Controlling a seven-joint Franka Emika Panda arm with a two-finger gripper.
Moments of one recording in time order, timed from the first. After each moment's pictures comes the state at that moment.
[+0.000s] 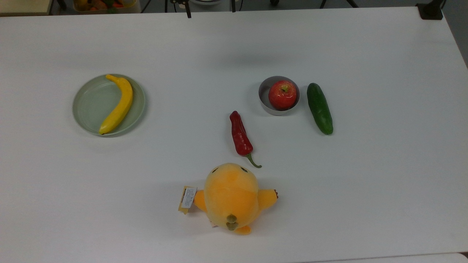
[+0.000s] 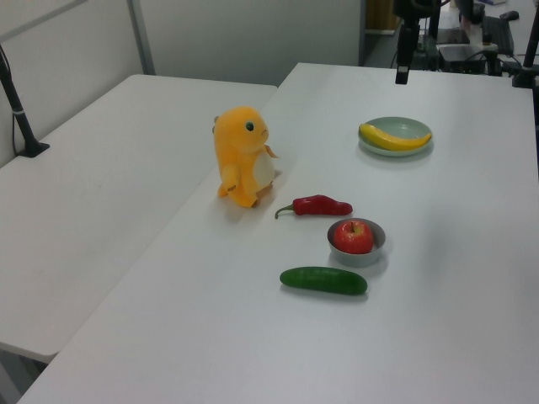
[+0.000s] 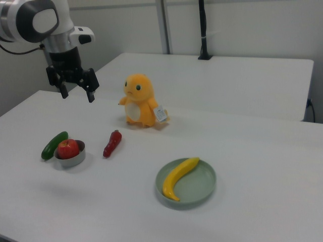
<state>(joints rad) 0.13 -0.02 -0.01 -1.66 0.06 1.70 -0.07</state>
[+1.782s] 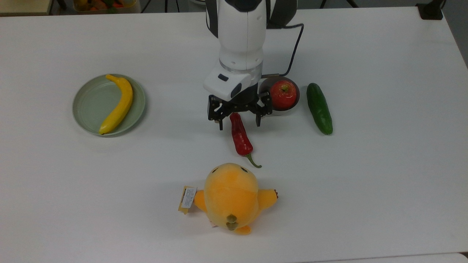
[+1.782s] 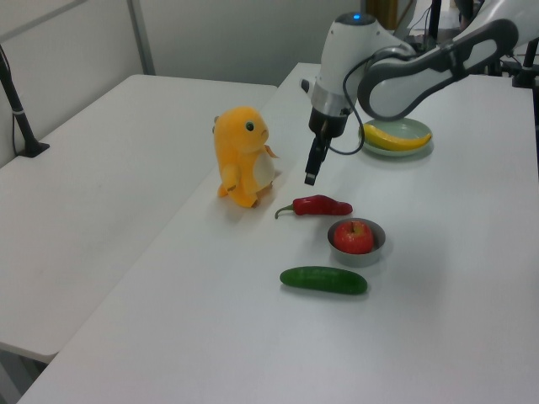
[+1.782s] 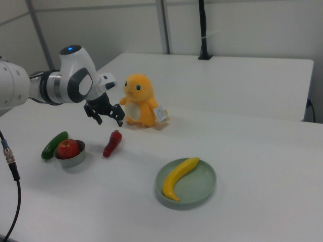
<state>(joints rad) 0.23 0.44 -0.01 -1.64 -0.05 2.33 0.07</state>
